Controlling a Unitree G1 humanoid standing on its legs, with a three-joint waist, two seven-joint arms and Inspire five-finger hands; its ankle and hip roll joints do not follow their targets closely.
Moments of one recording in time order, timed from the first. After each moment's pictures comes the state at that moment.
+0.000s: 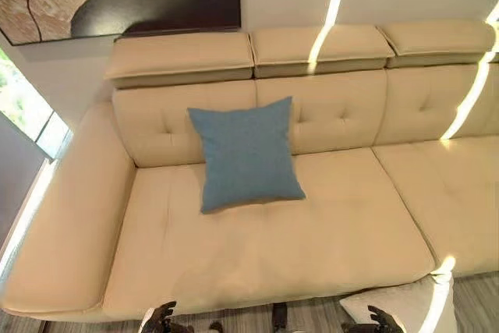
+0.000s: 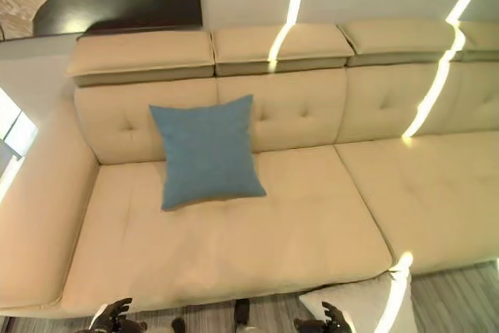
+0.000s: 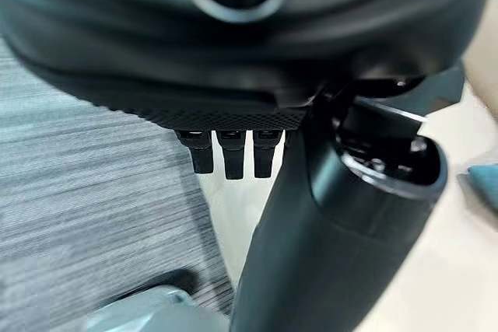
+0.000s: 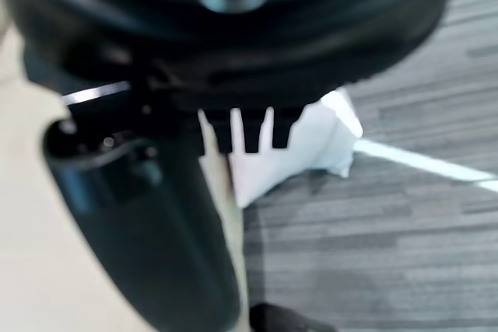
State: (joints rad) left arm 0.03 0.25 -0.13 1.18 -0.02 -0.14 0.13; right arm 0.04 -0.34 0.07 1.17 0.14 -0.14 -0.17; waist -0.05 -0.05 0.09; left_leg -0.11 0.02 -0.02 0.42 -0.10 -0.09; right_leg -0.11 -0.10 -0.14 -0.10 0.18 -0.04
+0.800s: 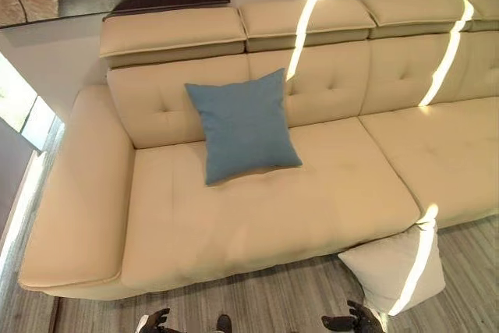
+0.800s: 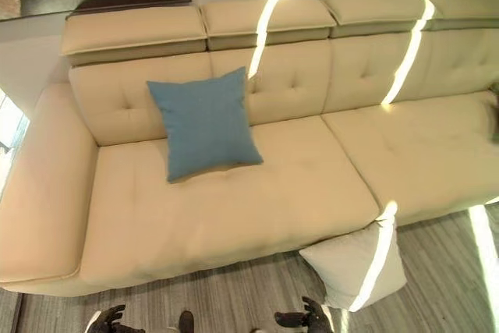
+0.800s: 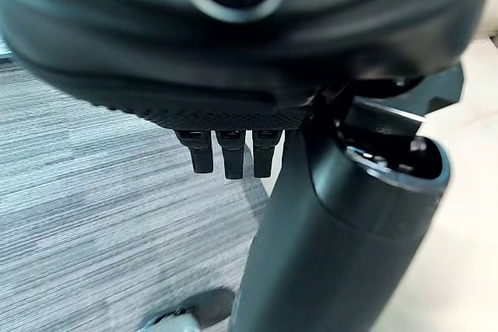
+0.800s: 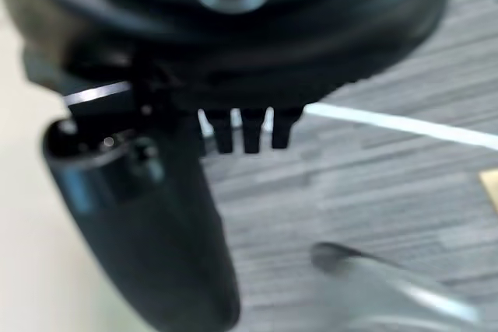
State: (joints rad) left arm 0.05 0.25 -0.14 1.21 -0.06 -0.11 0.16; right arm -0.04 -0.24 0.09 1.20 0.14 -0.10 -0.18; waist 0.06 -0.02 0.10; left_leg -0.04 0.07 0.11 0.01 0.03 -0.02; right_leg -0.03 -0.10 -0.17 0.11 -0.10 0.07
